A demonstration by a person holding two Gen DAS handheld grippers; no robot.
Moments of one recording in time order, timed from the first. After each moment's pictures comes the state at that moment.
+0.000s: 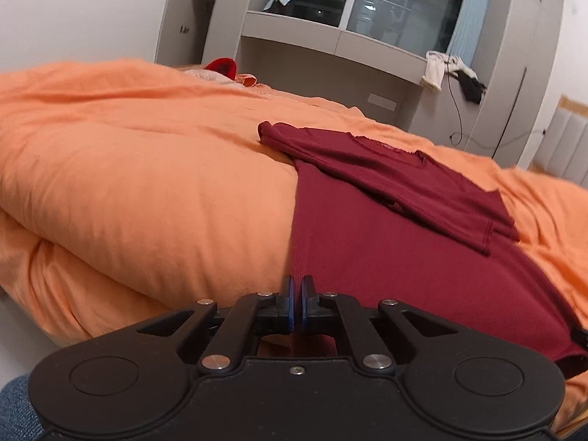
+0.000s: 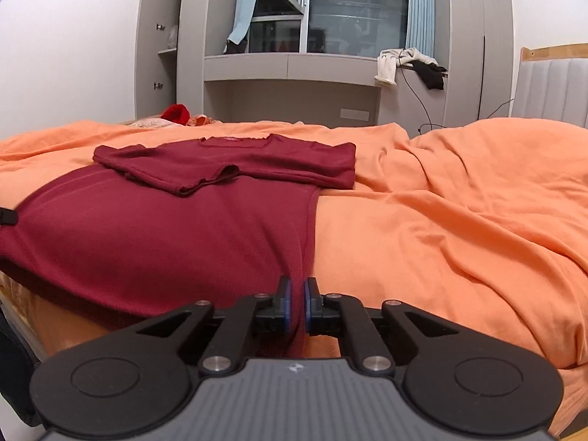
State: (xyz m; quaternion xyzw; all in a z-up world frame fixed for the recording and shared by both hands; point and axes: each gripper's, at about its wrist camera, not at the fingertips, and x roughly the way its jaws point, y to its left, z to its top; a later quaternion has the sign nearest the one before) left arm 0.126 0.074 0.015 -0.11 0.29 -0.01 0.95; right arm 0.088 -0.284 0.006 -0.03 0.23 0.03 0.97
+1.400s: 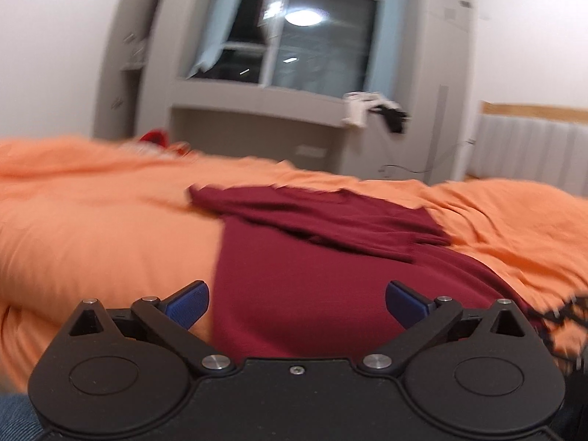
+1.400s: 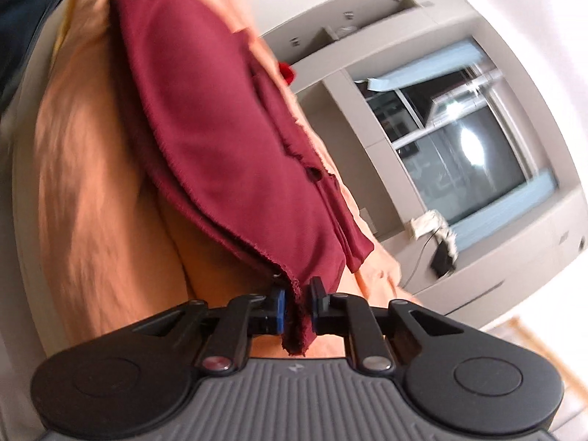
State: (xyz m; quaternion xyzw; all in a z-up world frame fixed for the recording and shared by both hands) left arm 0.072 0.046 0.017 -0.04 0.16 -0.13 0.98; right arm 0.067 -0.196 -0.063 -0.48 0.13 0.04 0.86
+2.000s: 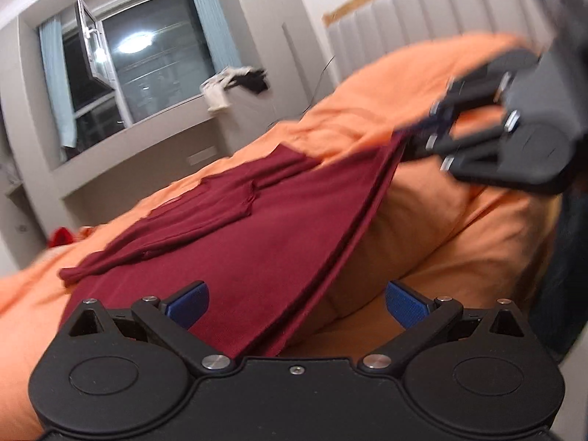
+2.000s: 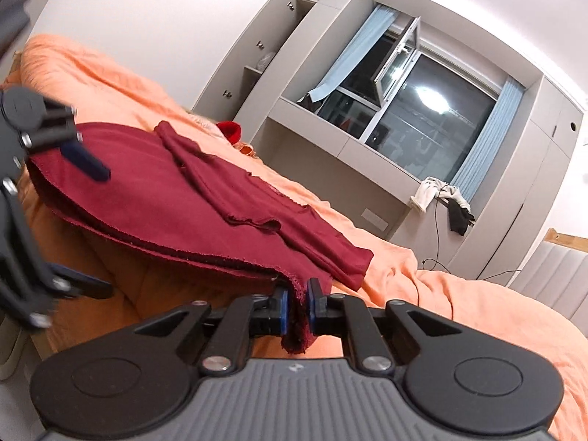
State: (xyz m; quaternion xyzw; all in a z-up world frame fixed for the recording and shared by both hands) left arm 0.062 -0.112 -0.029 0.23 0.16 -0.23 0.93; right arm 0.038 -0.240 0.018 -0.28 0.10 0.06 0.95
